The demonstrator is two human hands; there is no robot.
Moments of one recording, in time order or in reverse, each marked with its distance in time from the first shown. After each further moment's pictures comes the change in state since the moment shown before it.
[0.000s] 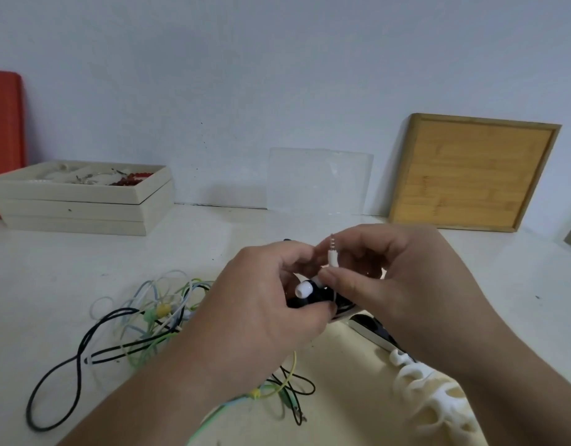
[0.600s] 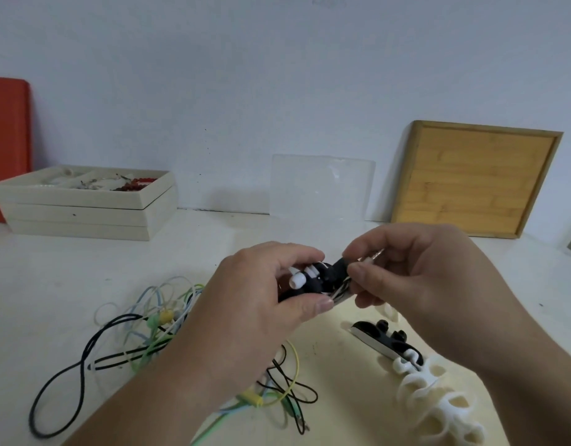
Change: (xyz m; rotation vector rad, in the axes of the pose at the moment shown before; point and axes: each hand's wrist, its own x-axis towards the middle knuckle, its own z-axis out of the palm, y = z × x) left_hand 0.004 -0.011 -0.008 0.162 0.108 0.038; right_hand 0.001 -0.002 -0.014 0.052 0.022 0.131
